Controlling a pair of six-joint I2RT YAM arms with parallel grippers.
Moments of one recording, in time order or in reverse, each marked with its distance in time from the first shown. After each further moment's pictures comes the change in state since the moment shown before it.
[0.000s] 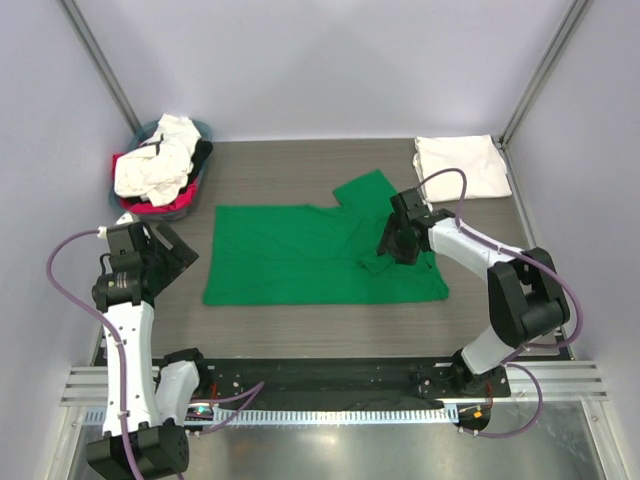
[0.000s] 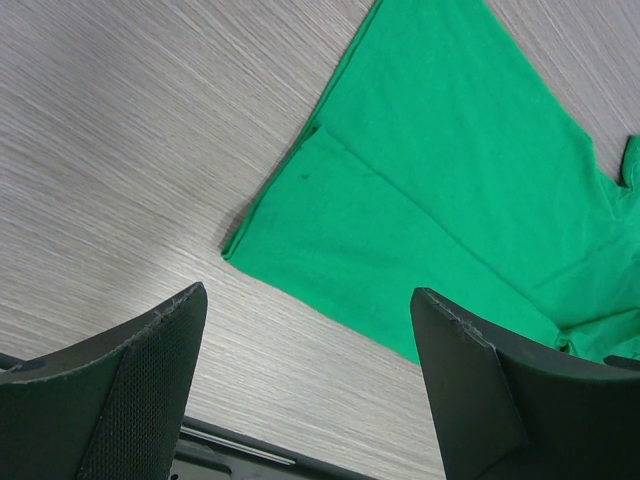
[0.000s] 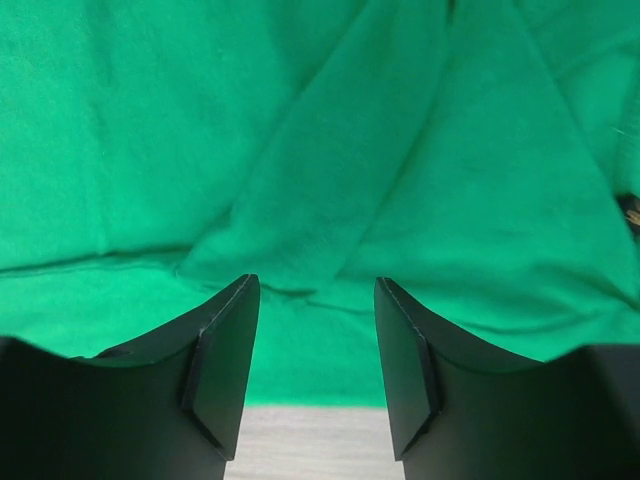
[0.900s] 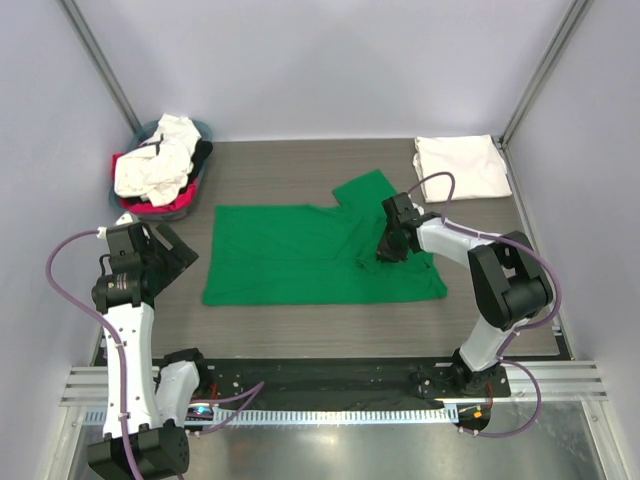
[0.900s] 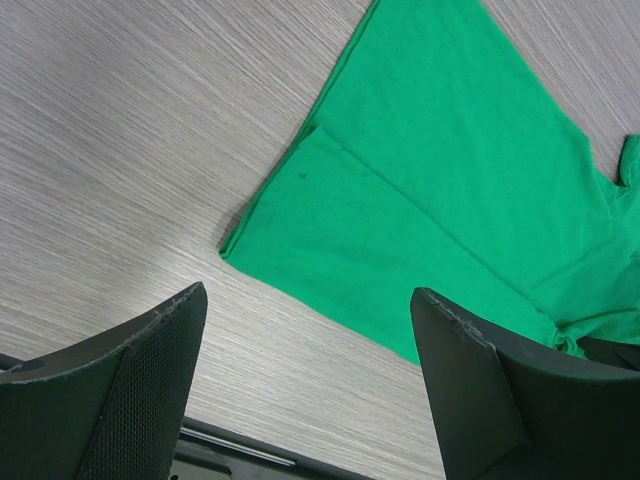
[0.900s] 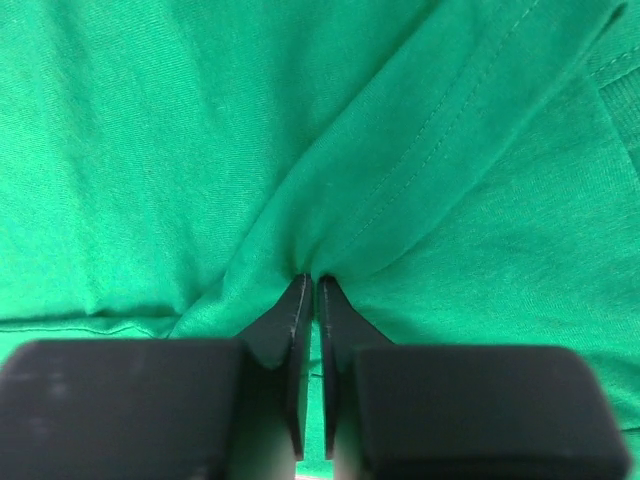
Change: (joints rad) left arm 0.000 -0.009 0.000 0.000 -0.001 0.000; right arm 0.015 0.137 -0.012 0.149 -0.006 0.032
